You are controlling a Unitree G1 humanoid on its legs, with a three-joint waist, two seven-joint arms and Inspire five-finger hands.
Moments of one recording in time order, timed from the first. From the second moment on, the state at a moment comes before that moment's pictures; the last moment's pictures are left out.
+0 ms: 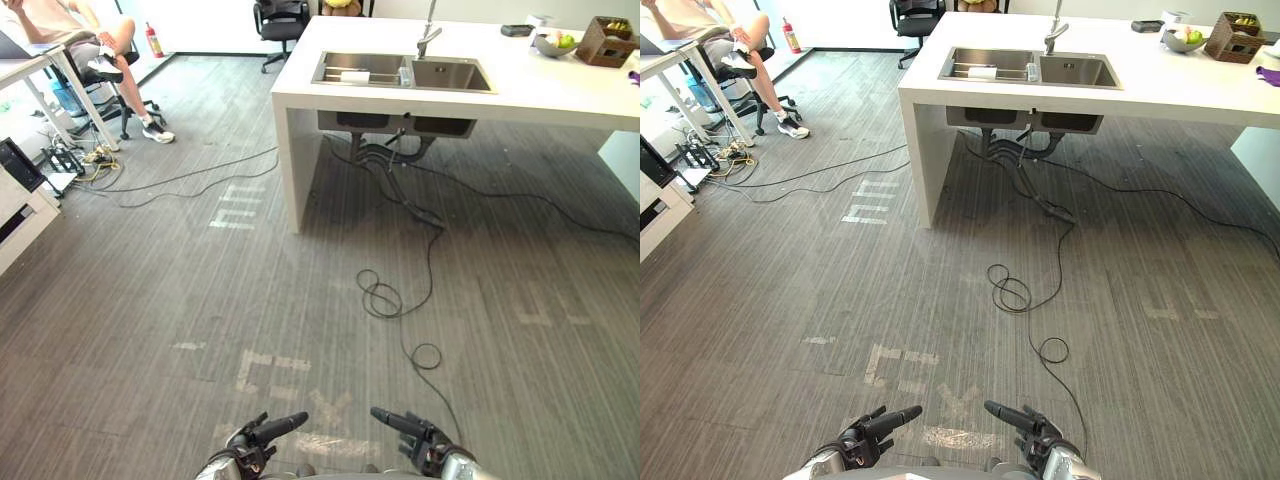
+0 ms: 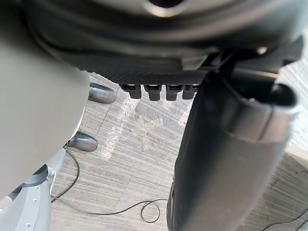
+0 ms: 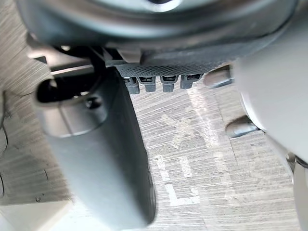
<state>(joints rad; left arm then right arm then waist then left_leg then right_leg) 0.06 0.12 -0.06 0.95 -0.53 0.16 -0.07 0.01 -0.10 -0.08 1.05 0.45 0.13 0.08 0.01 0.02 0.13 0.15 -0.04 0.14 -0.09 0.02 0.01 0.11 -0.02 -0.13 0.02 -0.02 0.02</state>
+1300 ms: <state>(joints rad) -0.05 0.08 -0.10 0.98 -0.69 0.18 -0.05 -0.03 -0.18 -0.10 1.04 0.58 0.14 0.16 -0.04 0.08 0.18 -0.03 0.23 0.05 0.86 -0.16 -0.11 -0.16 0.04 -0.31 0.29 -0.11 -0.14</state>
